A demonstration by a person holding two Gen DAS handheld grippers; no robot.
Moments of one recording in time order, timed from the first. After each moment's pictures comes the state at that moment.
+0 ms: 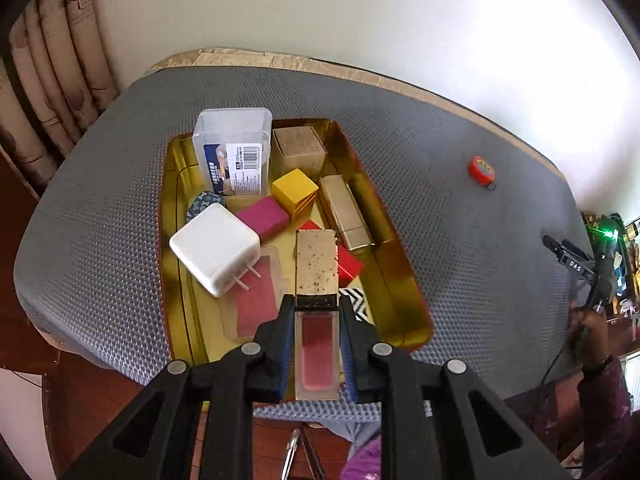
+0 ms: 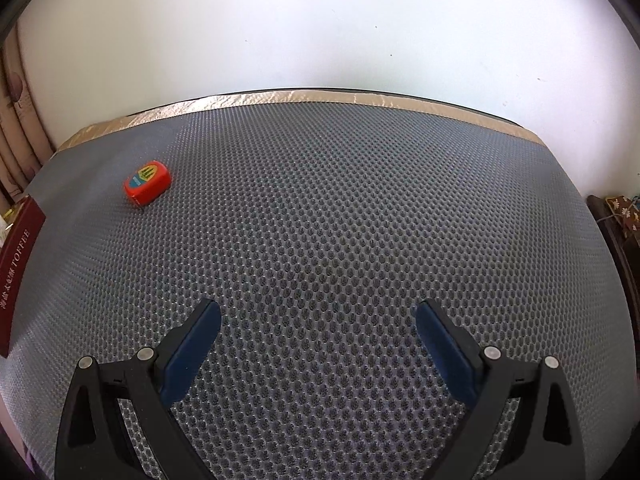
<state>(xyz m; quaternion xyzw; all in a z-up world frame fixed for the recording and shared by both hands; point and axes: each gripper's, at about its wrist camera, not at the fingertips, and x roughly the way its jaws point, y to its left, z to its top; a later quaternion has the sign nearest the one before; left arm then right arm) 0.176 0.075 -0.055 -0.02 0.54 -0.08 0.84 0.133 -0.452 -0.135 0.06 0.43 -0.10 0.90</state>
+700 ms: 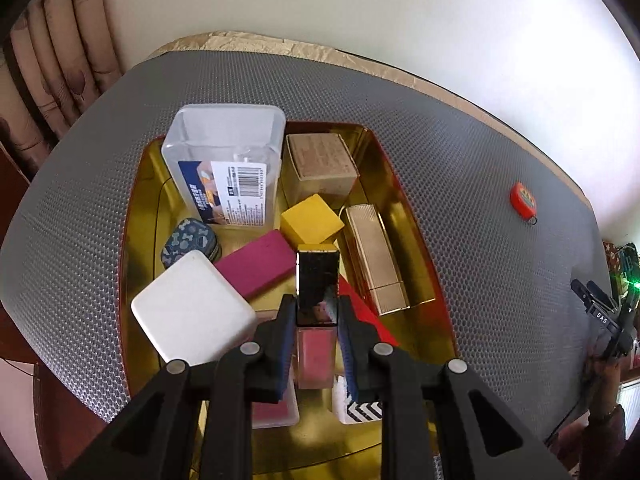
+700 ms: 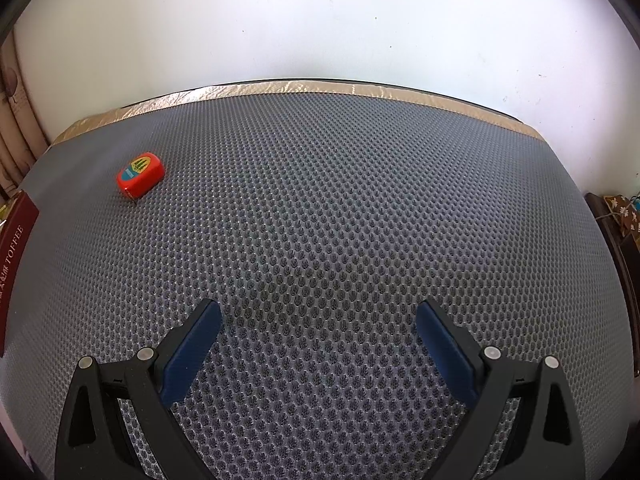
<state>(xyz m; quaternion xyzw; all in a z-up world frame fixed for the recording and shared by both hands) 0.228 0.066 -0.090 -0.04 0.54 -0.04 0.84 0.158 -0.450 -0.141 0.06 0.44 -0.10 0.89</state>
